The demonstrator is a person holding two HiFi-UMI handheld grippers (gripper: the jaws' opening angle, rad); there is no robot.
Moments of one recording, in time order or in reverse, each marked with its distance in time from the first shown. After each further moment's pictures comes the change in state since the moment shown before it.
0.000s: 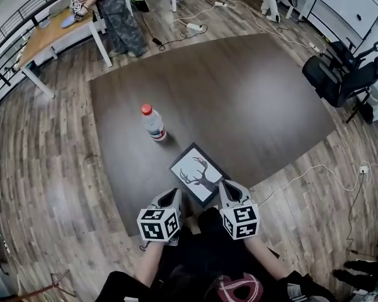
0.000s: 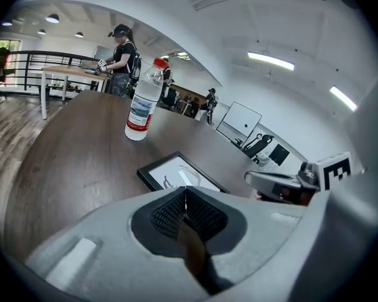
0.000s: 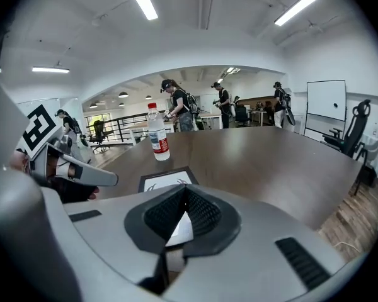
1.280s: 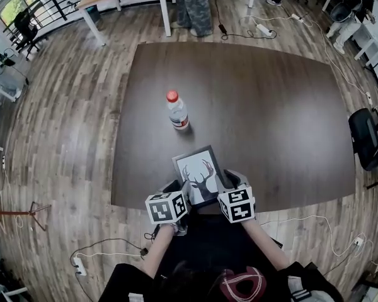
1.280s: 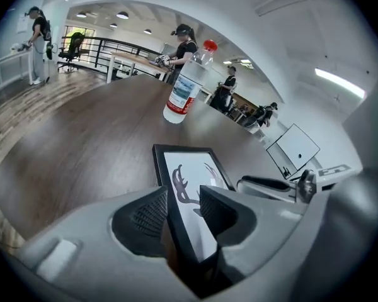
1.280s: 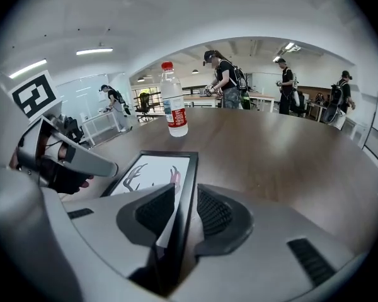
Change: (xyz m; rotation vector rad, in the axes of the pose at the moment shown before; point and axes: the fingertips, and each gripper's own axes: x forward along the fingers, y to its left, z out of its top) left arm 0.051 0.006 -0.015 -0.426 -0.022 0.383; right arm 0.103 -0.027 -0.008 -0.283 0.231 0.390
